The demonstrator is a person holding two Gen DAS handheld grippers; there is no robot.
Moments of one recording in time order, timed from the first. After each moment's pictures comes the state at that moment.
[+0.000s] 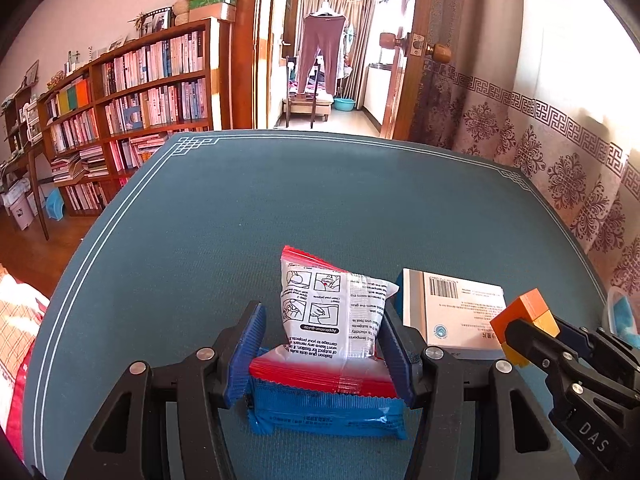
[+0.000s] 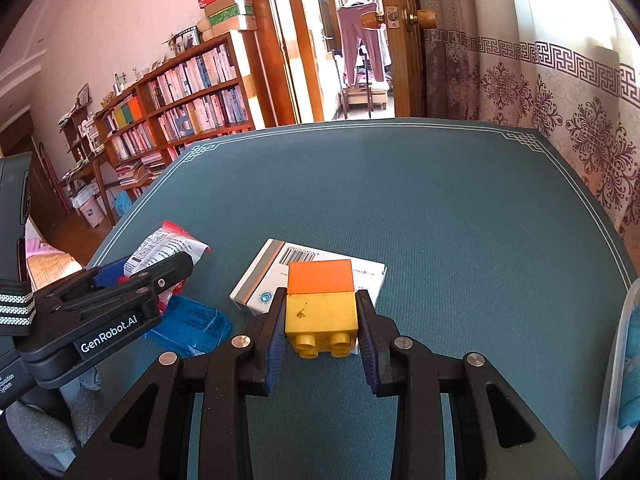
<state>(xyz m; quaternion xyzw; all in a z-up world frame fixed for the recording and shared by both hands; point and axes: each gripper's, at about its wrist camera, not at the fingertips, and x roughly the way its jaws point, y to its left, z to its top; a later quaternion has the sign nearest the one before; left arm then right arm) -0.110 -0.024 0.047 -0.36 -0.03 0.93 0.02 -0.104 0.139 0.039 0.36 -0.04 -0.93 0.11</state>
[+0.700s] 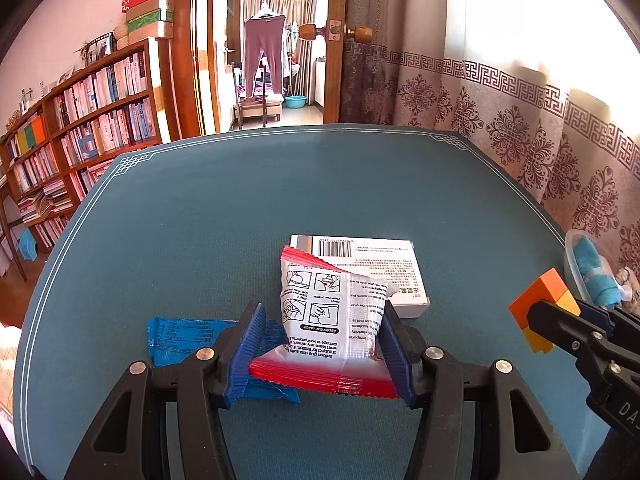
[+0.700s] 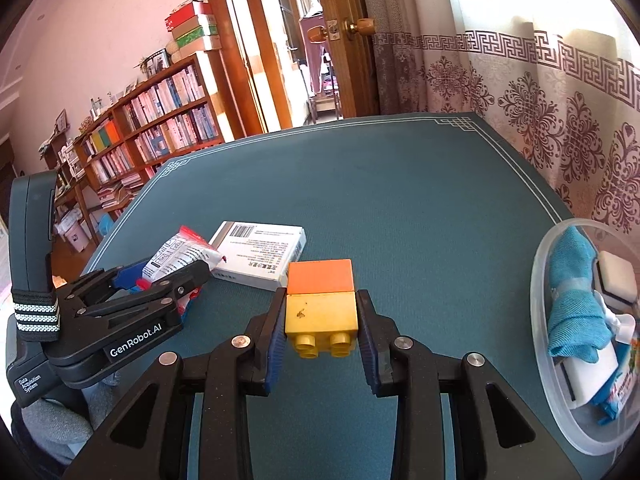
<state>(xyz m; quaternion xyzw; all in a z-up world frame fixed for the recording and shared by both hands) -0.082 0.036 0.044 -0.36 0.02 0.93 0.10 -0.042 0.209 0.051 0.35 -0.07 -0.93 0.06</state>
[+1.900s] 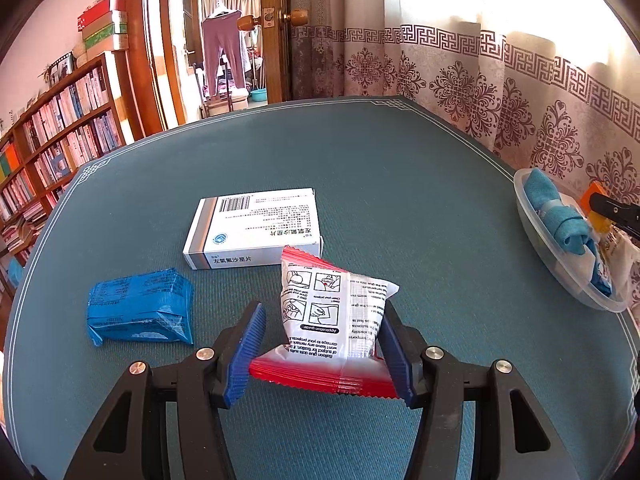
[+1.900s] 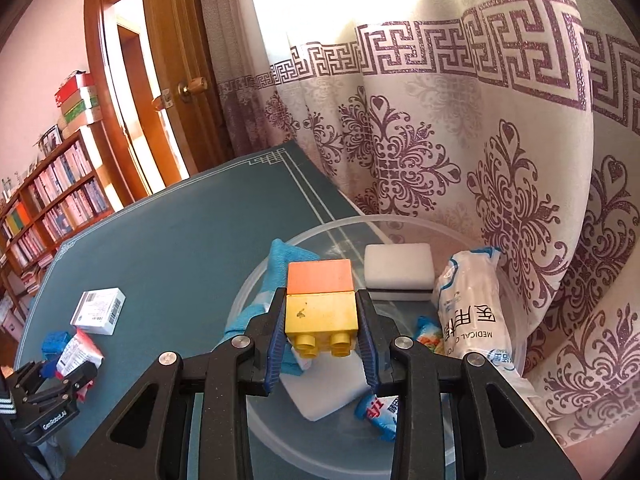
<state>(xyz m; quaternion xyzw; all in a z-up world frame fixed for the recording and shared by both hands) -0.042 0.093 0.026 -0.38 0.07 0.91 0.14 0.012 0.389 0.062 0.30 -0.13 -0.93 -0.14</state>
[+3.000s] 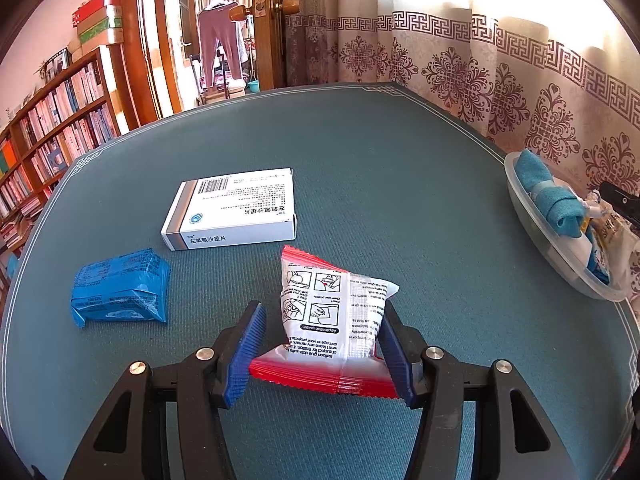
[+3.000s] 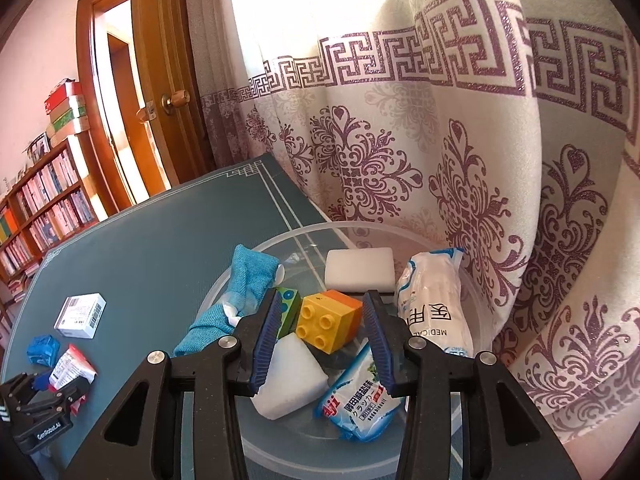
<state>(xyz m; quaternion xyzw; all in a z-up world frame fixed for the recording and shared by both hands) -0.031 0.106 0.017 -0.39 0.07 0.91 0.15 0.036 0.397 0.063 0.27 -0.12 -0.94 -0.17</state>
